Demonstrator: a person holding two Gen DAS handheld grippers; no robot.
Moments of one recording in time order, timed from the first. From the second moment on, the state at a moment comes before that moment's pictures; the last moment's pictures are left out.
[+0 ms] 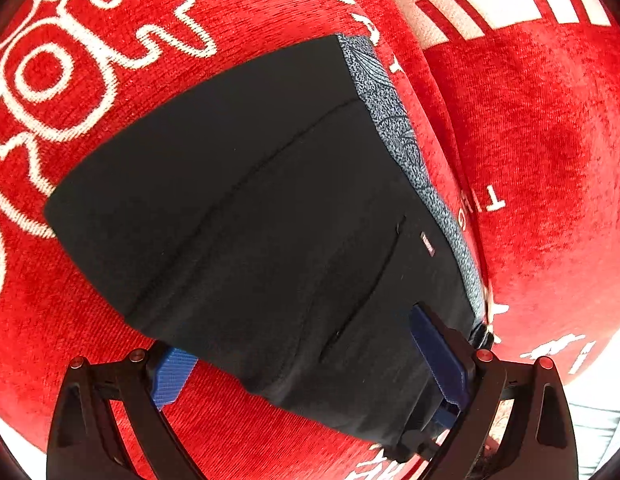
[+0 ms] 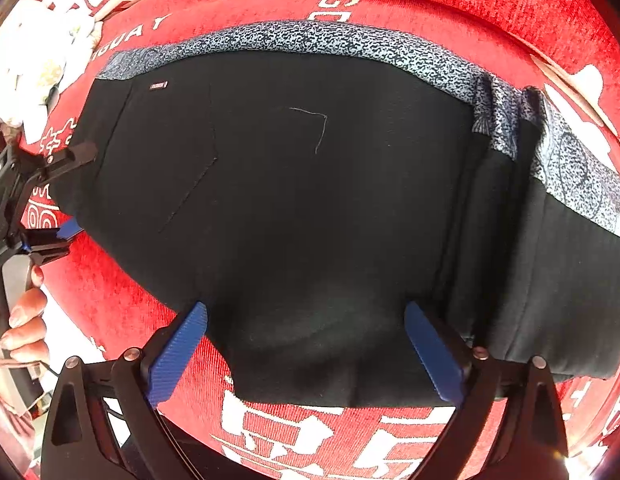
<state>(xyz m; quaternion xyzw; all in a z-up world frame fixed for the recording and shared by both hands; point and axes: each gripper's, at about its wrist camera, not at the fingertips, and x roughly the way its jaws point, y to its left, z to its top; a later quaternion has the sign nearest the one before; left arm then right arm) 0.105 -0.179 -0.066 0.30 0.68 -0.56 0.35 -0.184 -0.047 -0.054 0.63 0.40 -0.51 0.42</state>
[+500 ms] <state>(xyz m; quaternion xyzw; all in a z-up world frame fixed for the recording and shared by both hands) 0.055 -0.162 -0.015 0.46 0.43 -0.64 0.44 -0.188 -0.047 -0.042 0.64 0.39 -0.51 0.43</state>
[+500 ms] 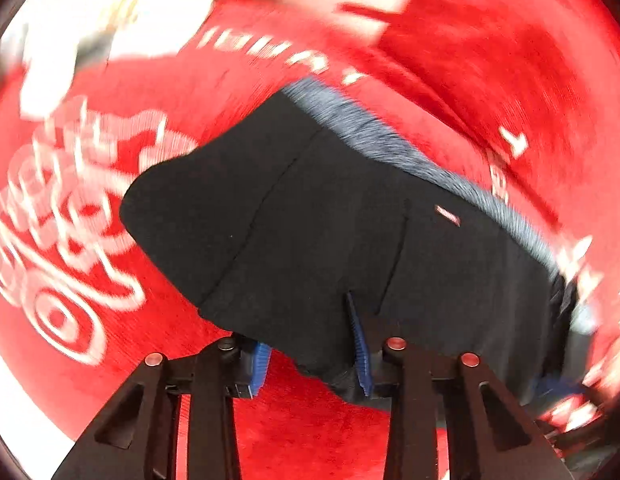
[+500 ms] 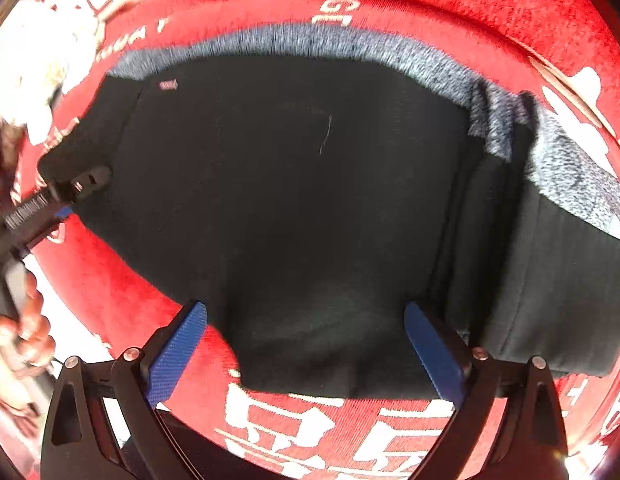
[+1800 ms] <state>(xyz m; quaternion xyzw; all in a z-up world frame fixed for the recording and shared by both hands) -0.057 -0.087 0.079 0.50 0.07 -0.74 0.43 -0.161 -0.208 0.022 0.70 0.21 -0.27 0.62</state>
